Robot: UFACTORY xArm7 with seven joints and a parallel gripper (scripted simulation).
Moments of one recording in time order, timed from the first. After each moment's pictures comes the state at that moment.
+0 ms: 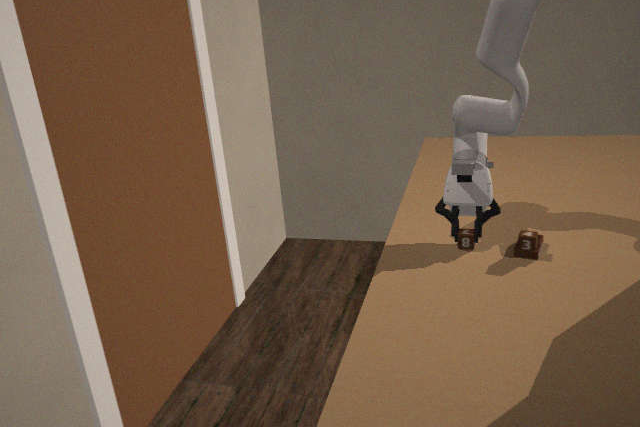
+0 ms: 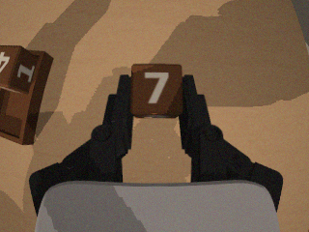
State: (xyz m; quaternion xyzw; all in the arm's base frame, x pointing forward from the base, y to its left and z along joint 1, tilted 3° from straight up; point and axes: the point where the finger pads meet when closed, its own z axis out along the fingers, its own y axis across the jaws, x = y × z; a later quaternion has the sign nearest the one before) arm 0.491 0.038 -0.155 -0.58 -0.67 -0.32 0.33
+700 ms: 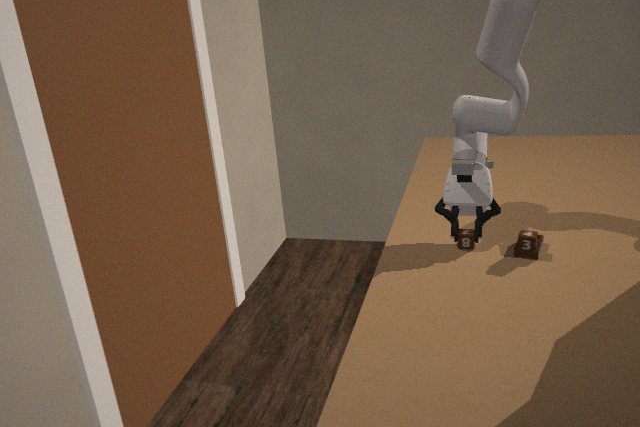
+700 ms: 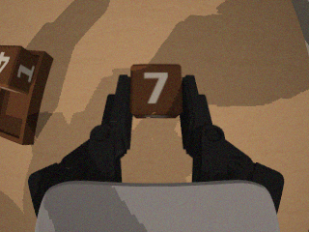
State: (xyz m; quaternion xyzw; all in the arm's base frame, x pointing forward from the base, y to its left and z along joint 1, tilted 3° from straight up) arm 0.491 0.038 -0.155 -0.58 -0.67 -0.32 0.33
